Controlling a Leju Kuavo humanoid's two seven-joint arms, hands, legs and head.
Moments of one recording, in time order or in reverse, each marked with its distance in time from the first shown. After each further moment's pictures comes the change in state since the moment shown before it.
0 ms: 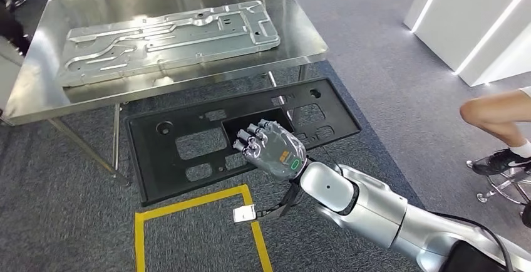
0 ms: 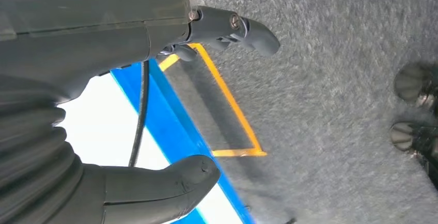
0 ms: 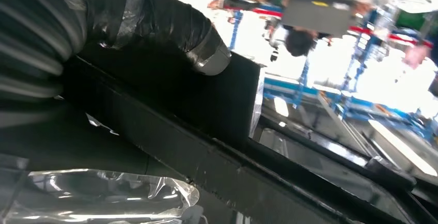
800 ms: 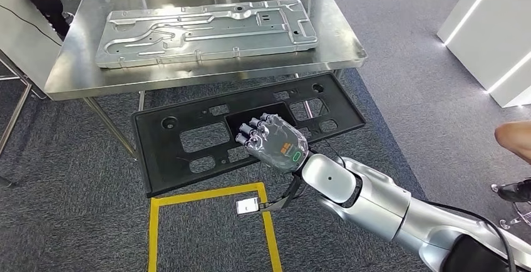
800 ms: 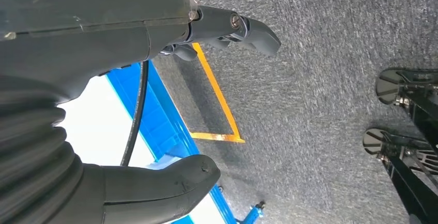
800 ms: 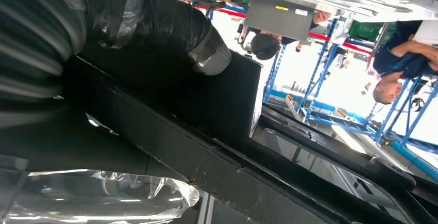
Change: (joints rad) left arm 0.000 -0.021 0.045 0.000 0.001 0.016 0.009; right arm -0.028 -0.009 -0.002 0.005 -0.023 0.051 -0.020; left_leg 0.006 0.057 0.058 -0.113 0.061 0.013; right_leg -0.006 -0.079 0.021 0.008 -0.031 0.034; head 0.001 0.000
